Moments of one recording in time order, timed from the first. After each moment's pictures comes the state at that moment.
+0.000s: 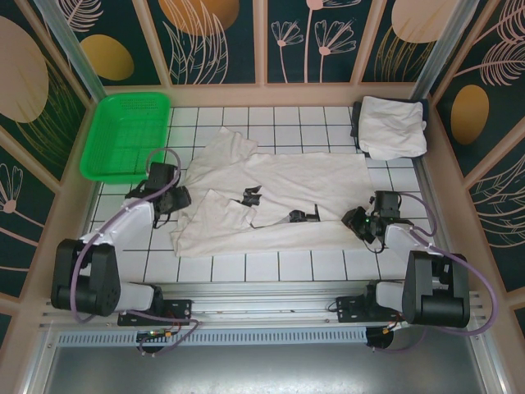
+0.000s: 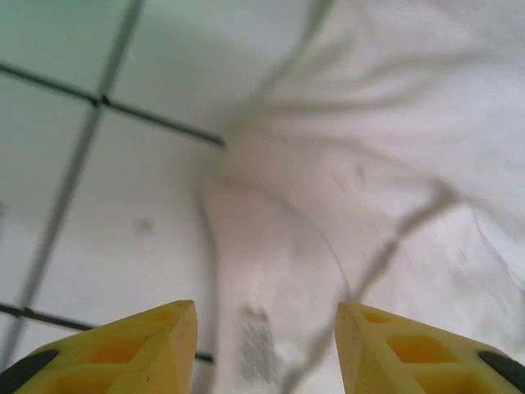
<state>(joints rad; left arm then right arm) -0.18 1.35 0.74 -0.40 -0.03 -0.53 -0.06 1.24 0.42 -0.23 -0.36 0.62</state>
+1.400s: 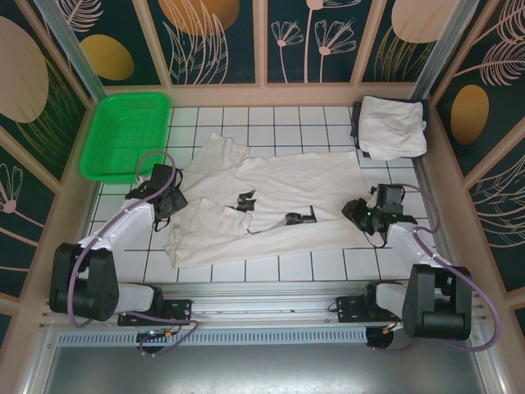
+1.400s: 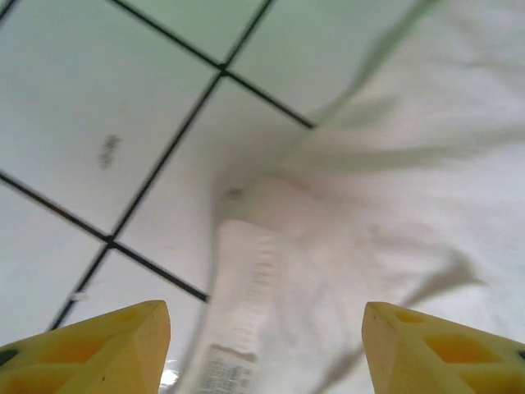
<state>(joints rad) -0.20 1.33 0.79 -0.53 -0.20 -0.74 -0.04 1.16 0.50 -0.28 -0.38 0.61</state>
